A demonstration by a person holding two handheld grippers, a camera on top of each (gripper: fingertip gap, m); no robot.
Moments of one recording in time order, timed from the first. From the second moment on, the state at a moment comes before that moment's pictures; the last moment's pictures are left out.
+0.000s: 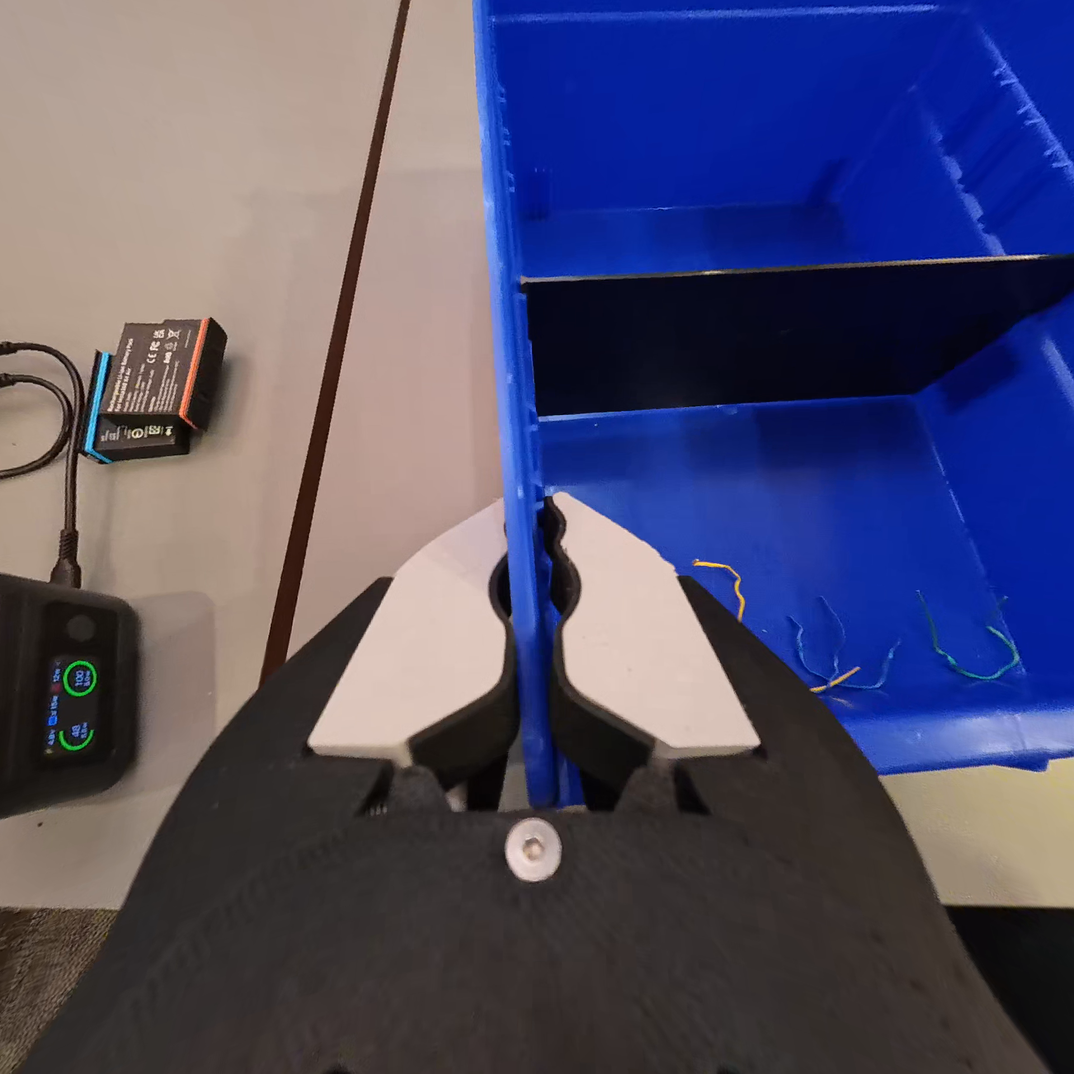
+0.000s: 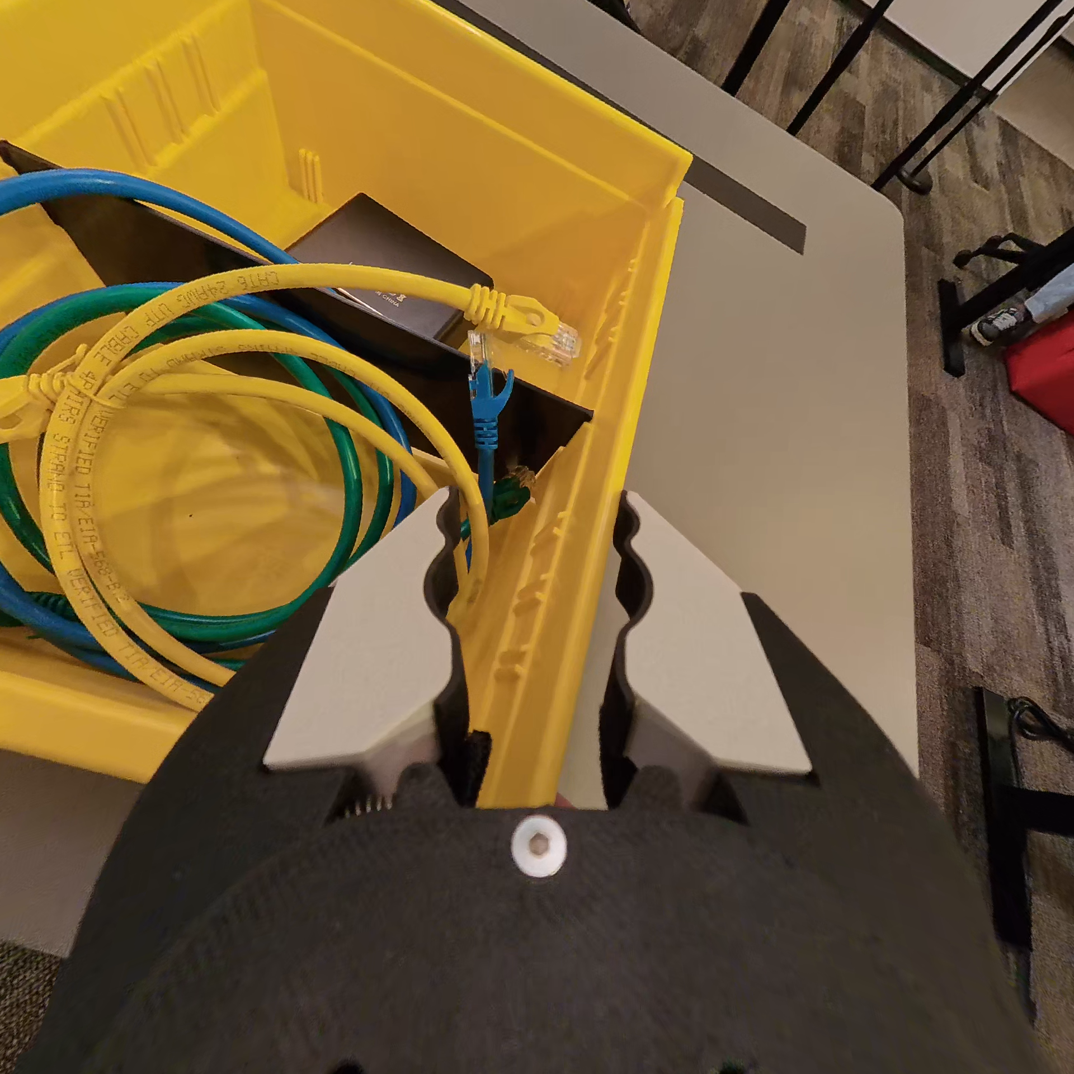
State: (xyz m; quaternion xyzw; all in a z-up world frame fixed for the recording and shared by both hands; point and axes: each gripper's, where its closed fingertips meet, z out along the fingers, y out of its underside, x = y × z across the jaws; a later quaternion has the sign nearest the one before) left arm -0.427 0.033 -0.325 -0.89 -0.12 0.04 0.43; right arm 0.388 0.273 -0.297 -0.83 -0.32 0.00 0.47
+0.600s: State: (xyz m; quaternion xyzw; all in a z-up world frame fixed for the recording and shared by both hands) left arm -0.424 0.037 -0.304 -0.86 -0.11 0.04 0.49; right arm 0.307 0.284 -0.294 -0.79 -0.34 0.03 0.50
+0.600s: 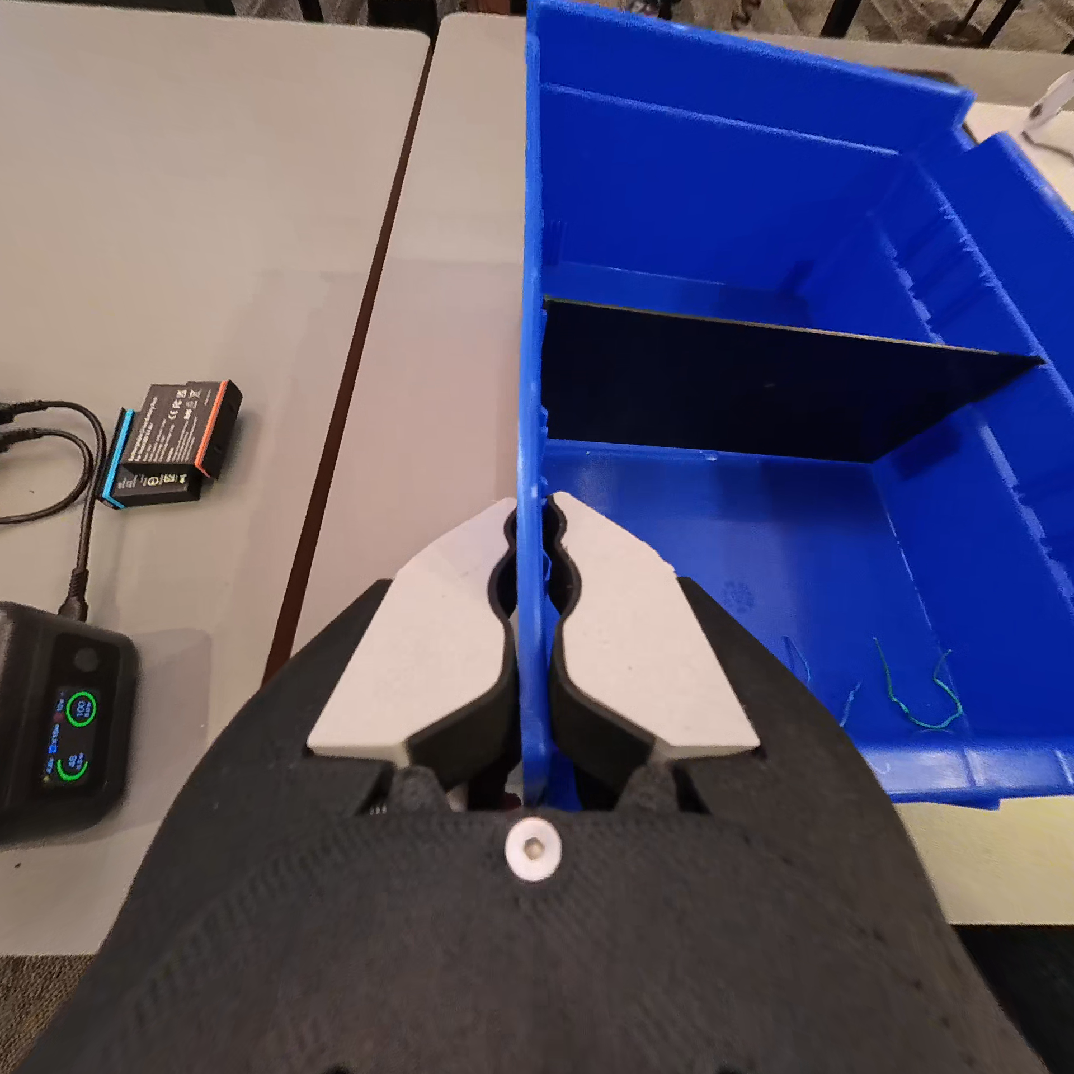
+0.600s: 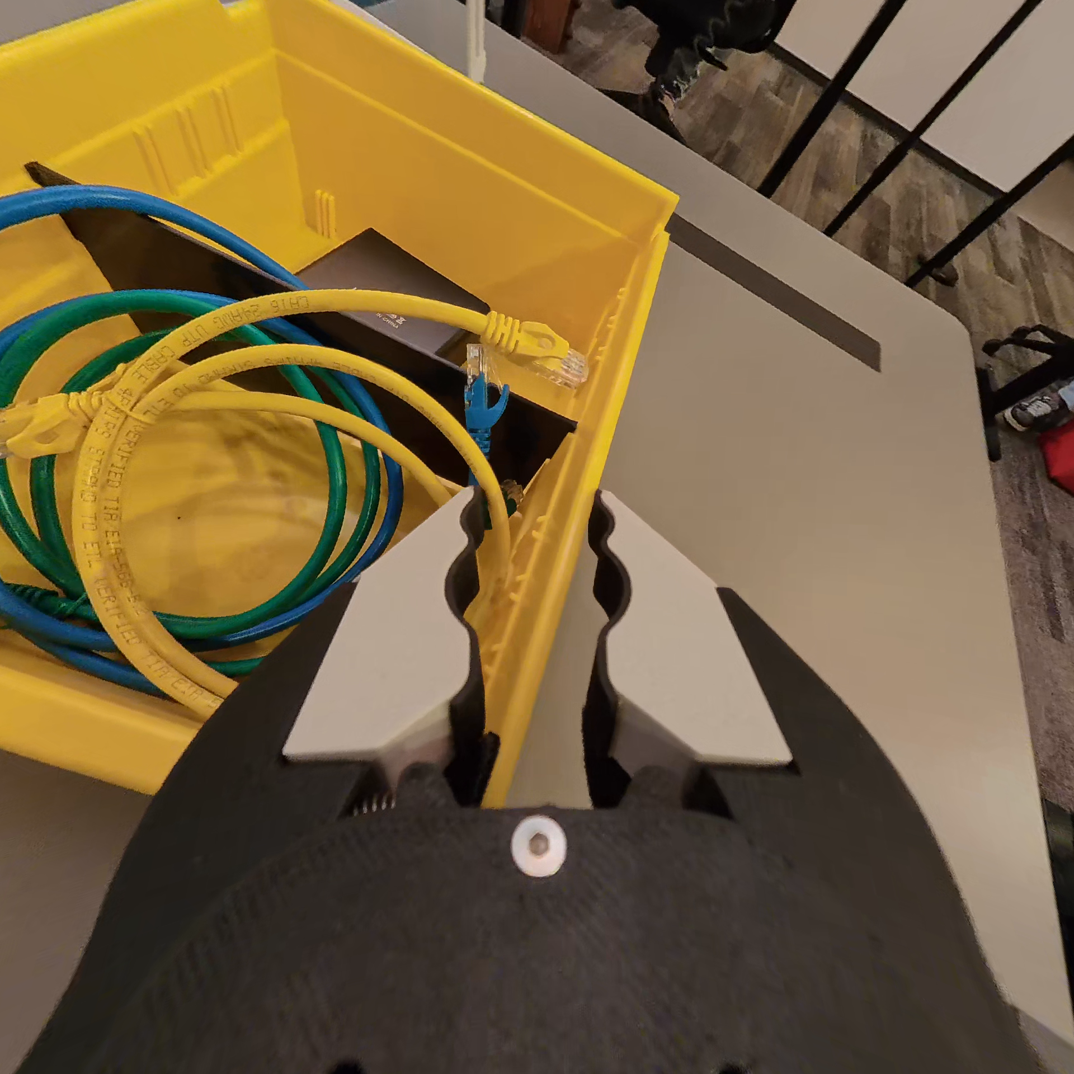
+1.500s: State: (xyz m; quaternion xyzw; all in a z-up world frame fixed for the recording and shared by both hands) left arm -0.415 0.021 -0.200 -0.76 -0.14 -0.03 0.64; right arm 0.085 0.280 -0.294 -0.76 -0.40 0.13 0.50
